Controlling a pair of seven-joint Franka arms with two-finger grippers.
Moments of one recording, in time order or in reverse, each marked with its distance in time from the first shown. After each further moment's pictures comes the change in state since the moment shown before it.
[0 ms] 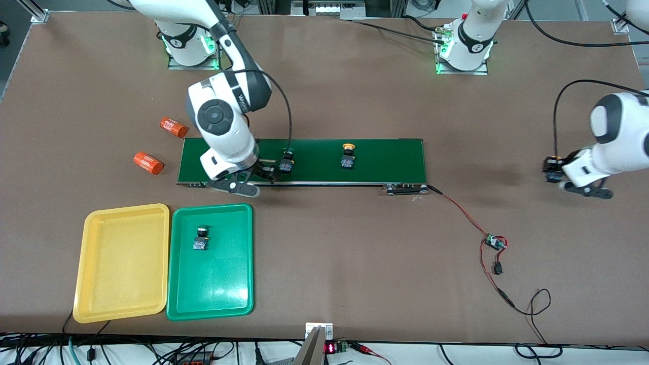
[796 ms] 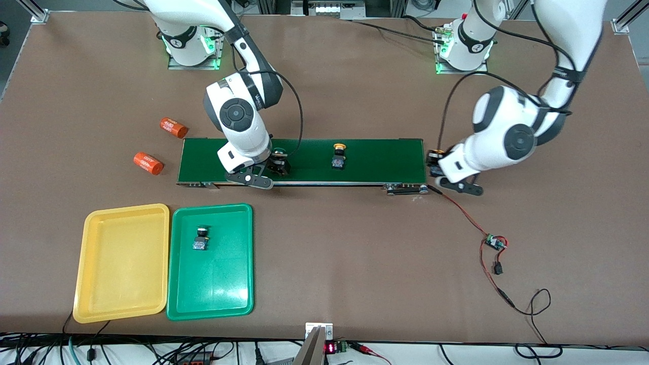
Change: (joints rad) left arm -0.500 -0.015 -0.041 -0.006 -0.386 0.005 -0.427; right arm 0.040 0.031 0.000 -0.082 0.000 0.077 0.018
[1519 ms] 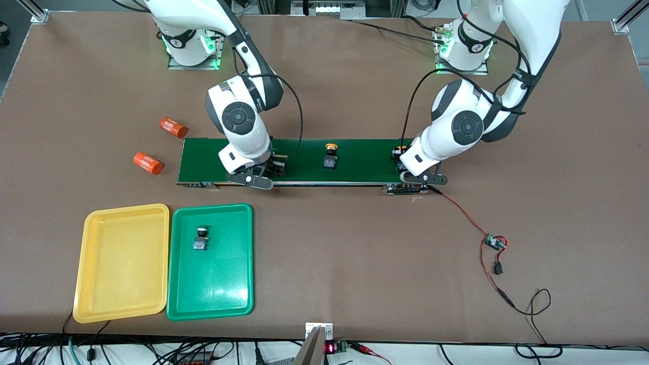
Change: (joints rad) left arm -0.135 0.041 0.024 -0.020 -0.001 0.163 -0.193; right arm 0.001 0.007 -0.001 -0.016 0.000 -0.006 -0.001
